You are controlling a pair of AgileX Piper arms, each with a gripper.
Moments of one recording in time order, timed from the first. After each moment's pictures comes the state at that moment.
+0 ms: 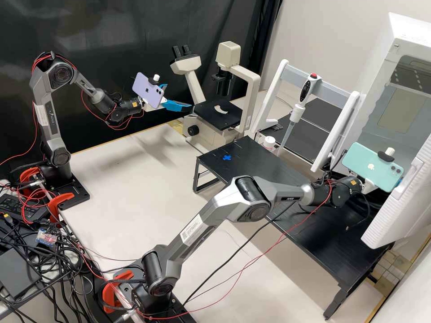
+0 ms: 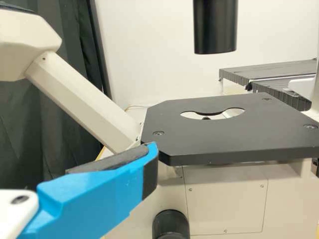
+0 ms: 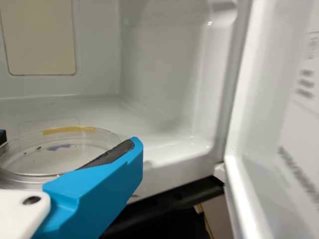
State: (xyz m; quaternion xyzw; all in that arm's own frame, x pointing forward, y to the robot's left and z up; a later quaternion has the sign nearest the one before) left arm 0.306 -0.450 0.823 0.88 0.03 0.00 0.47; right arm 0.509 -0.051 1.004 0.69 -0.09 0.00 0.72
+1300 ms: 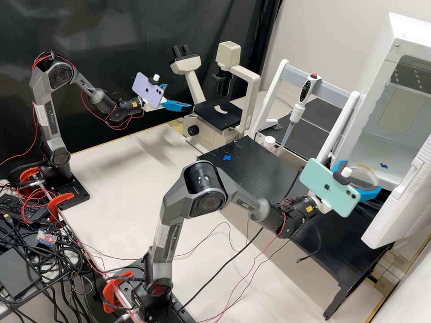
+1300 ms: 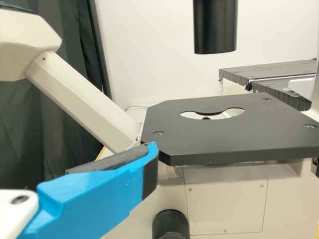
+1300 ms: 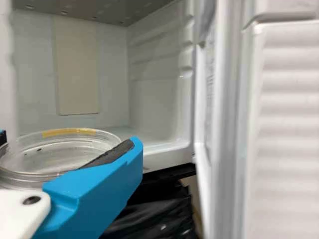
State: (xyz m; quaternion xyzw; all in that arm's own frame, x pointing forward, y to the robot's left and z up) left arm 0.306 -0.450 0.823 0.88 0.03 0.00 0.47; right arm 0.336 -0.032 0.961 0.71 -0.09 0.11 0.69
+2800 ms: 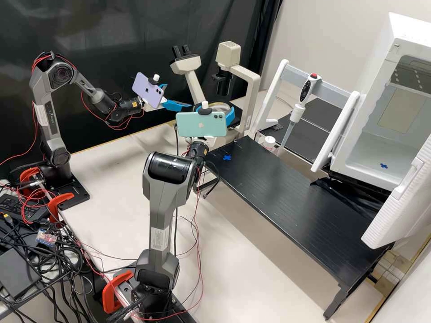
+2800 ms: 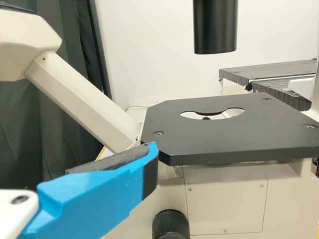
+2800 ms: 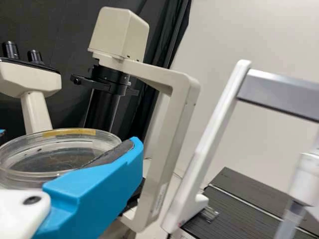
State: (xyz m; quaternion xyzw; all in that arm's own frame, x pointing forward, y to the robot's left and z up) left arm 0.306 -0.450 0.823 0.88 0.03 0.00 0.47; right arm 0.292 0.209 0.718 0.61 0.25 0.14 0.74
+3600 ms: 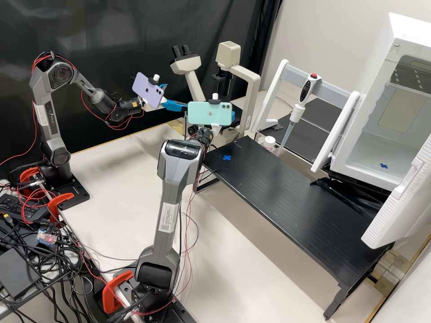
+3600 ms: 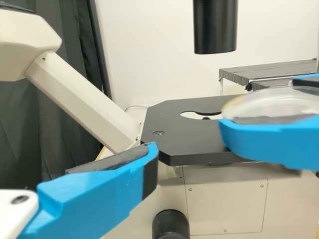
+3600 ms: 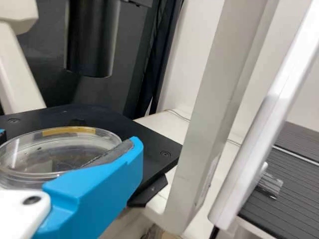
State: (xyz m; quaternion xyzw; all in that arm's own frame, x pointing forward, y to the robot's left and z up) left arm 0.306 -0.450 0.823 0.88 0.03 0.00 0.47; right arm 0.388 0.240 0.639 0.61 0.27 0.02 0.74
